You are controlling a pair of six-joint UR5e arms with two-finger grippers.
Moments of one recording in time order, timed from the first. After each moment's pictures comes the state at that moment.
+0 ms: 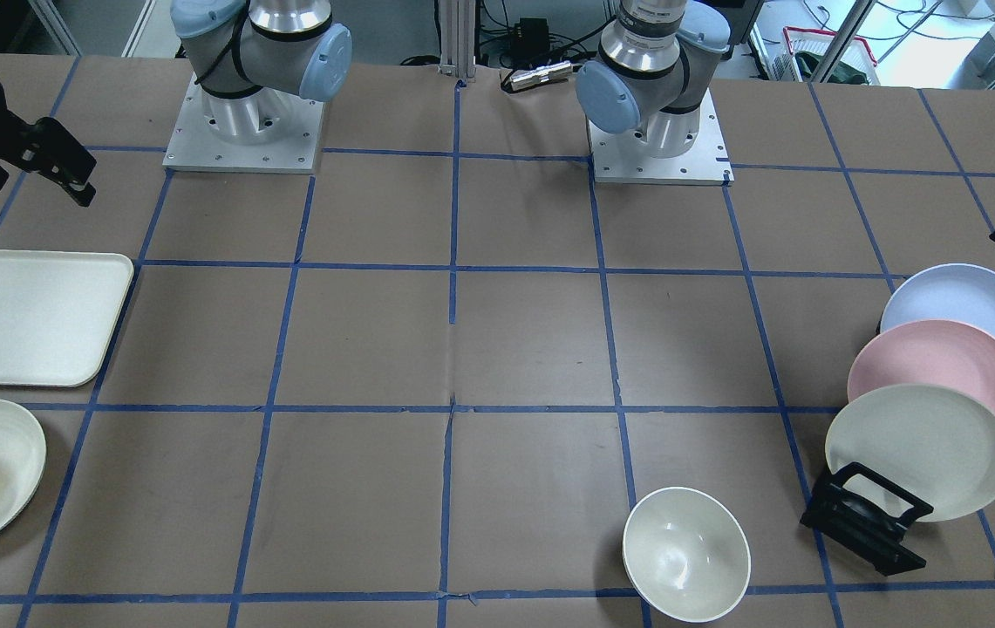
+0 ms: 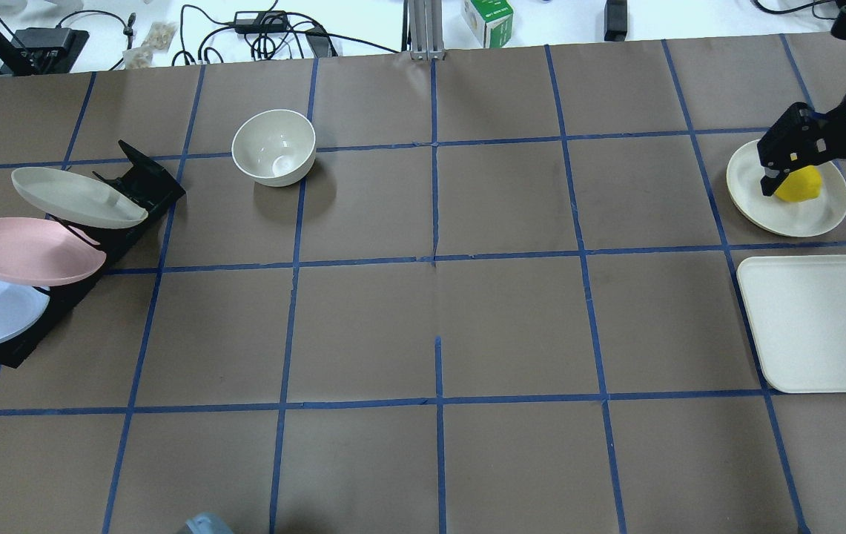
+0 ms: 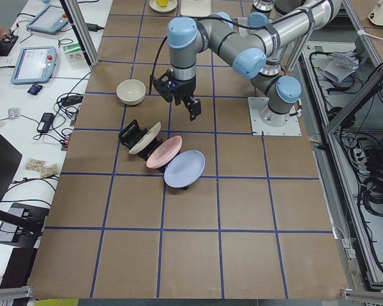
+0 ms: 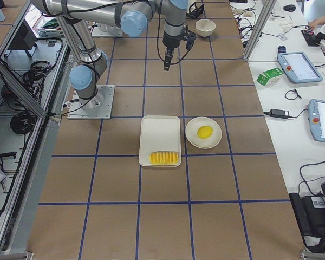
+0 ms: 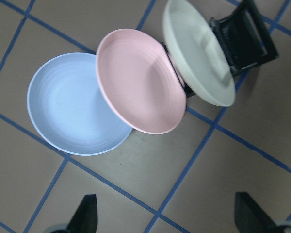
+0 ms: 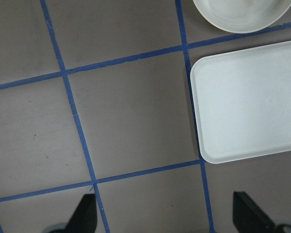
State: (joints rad) left arm -0.83 -1.62 -1.58 -1.51 1.67 0.04; right arm 1.22 -1.64 1.63 -1.48 -1.60 -0.16
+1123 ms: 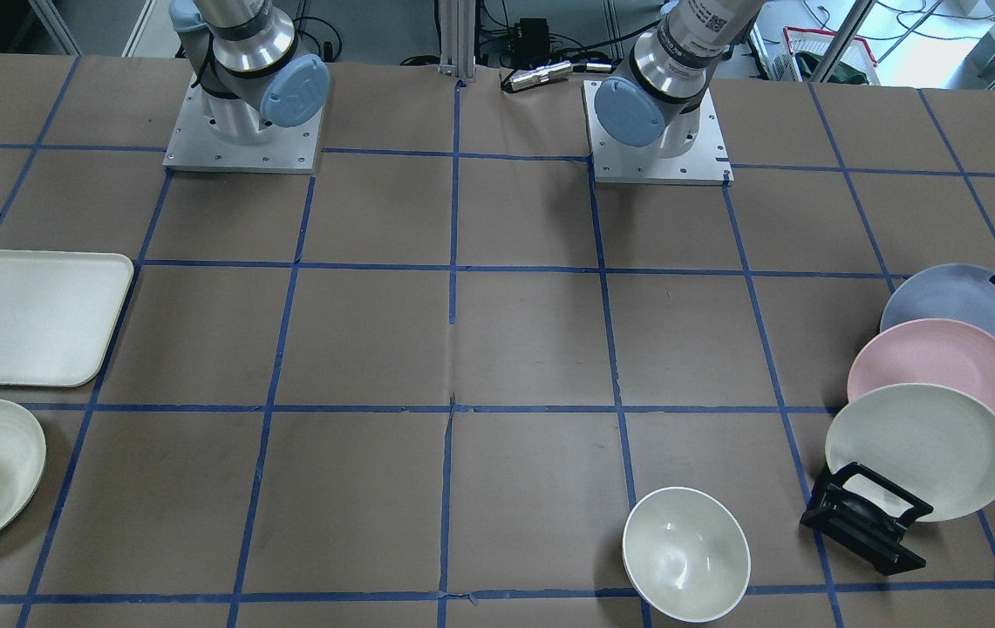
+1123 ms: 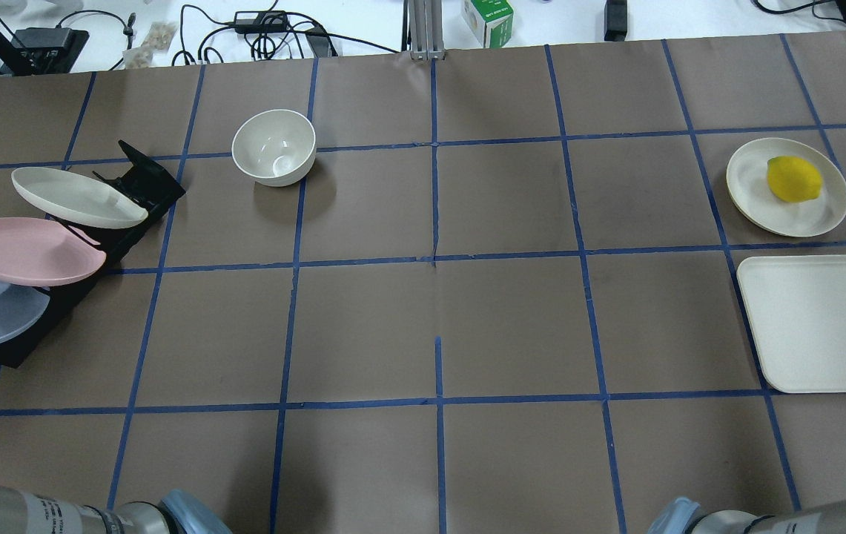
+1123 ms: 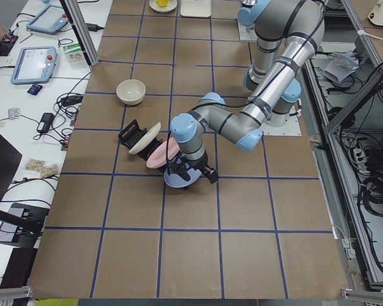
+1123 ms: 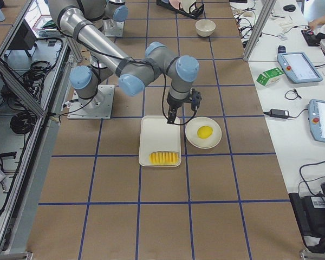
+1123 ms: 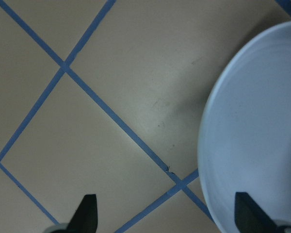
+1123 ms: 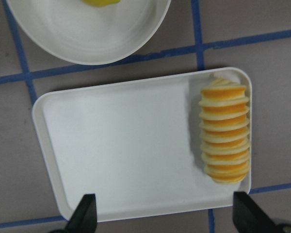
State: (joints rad) left arm -0.65 -1.89 -1.68 -1.20 1.85 0.11; right arm 0.82 -1.33 1.63 -1.77 -1.66 -0.61
